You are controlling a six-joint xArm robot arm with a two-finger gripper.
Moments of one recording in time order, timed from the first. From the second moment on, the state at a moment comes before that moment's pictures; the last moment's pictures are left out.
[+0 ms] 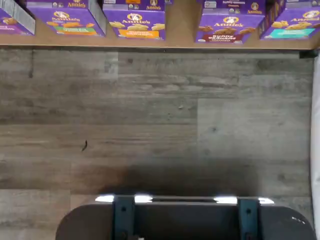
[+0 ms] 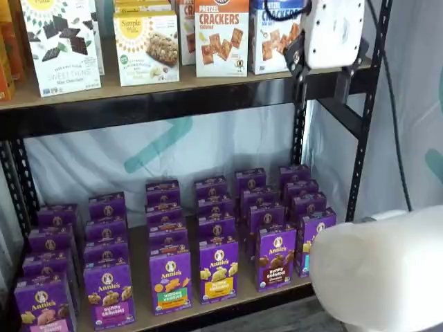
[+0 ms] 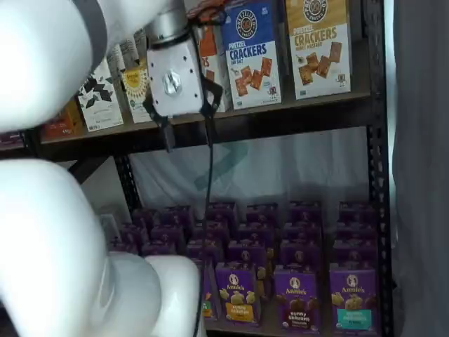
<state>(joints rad) 0.02 -0.88 -0.89 0.02 1.73 0.03</state>
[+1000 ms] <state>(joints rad) -0.05 -0.70 -0.49 0.03 1.18 -0.05</state>
